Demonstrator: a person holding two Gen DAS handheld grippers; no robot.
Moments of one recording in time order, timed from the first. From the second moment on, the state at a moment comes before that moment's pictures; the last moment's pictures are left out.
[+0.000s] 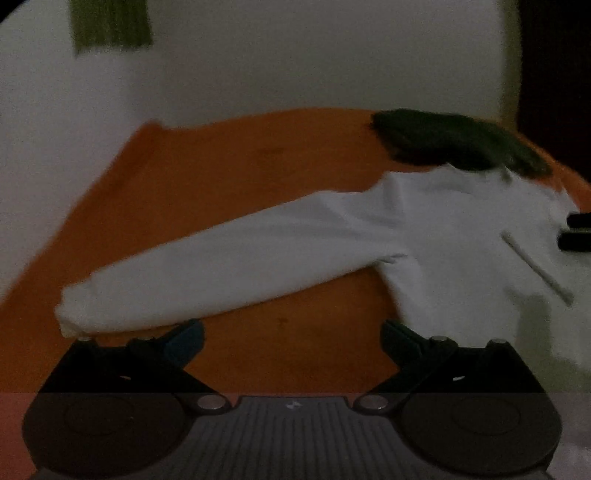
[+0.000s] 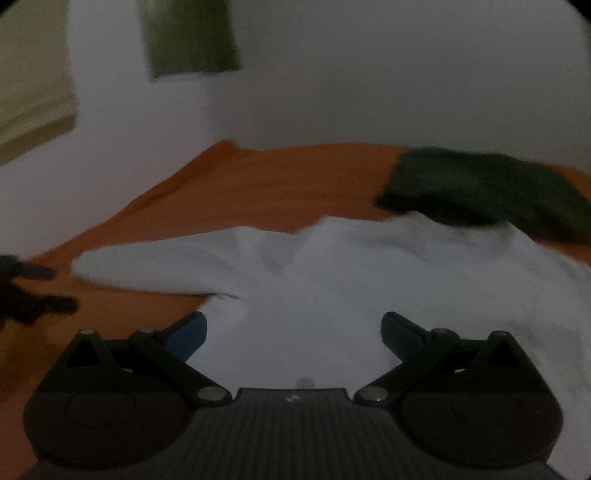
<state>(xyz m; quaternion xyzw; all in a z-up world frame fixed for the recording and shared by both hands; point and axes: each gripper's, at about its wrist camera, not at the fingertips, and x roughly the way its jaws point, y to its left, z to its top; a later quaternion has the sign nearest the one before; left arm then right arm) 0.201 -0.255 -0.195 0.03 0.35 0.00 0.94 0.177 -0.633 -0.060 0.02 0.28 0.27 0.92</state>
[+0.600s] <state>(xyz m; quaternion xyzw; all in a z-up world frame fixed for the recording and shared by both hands) 0.288 -0.021 -0.256 -0.14 0.37 0.15 0.90 0.209 -0.418 -0.100 0.06 0.29 0.35 0.89</state>
